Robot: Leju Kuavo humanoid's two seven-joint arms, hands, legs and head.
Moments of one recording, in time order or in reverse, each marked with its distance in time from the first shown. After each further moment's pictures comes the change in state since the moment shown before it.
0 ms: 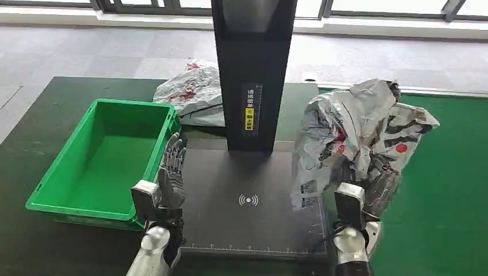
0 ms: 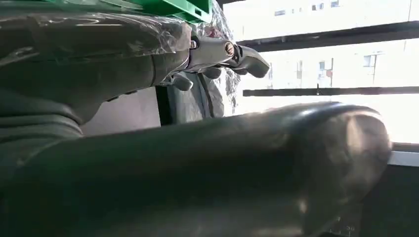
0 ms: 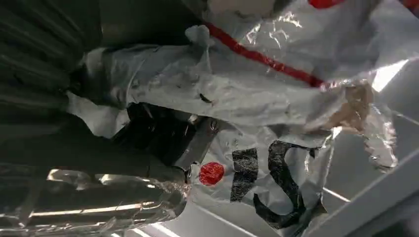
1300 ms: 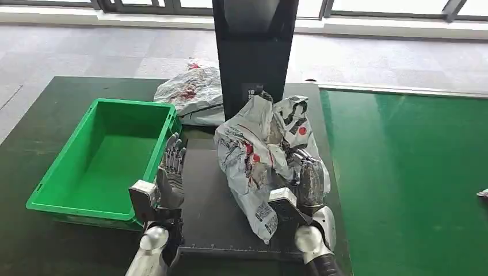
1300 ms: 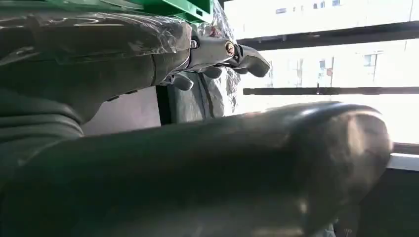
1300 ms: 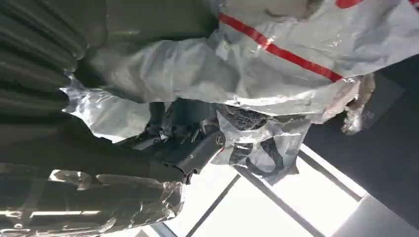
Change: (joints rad) left arm 0.003 0.000 0.010 -0.008 0.005 -0.016 0.000; right arm -0.092 0.014 0.228 0.286 0.151 0.208 0.019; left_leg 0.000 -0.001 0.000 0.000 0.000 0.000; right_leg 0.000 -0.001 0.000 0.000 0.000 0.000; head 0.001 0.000
